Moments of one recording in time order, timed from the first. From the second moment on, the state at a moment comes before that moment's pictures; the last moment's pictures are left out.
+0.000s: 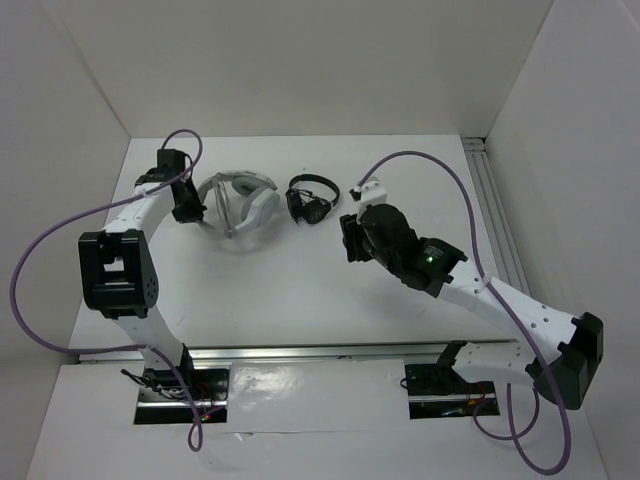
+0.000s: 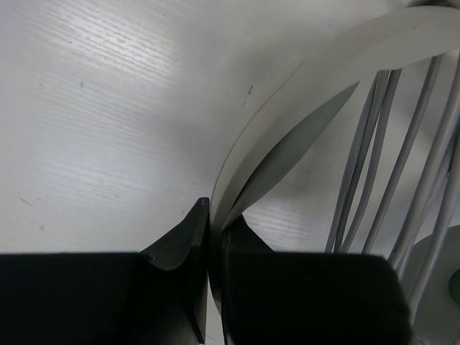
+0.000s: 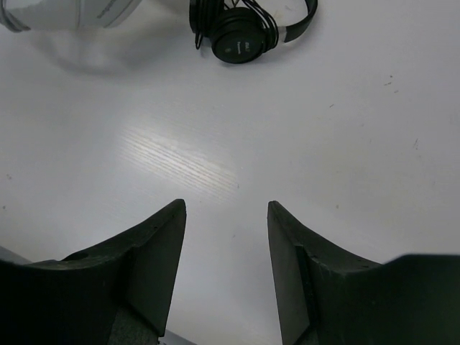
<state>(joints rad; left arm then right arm) 0.07 1.76 1.34 -0.62 -0.04 -0.37 0.84 1.13 1.04 -0.48 0.36 0.27</state>
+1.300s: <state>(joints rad) 0.10 1.72 1.40 -0.59 -0.08 -0.43 1.05 1.17 1.16 -0.56 0.44 0.31</state>
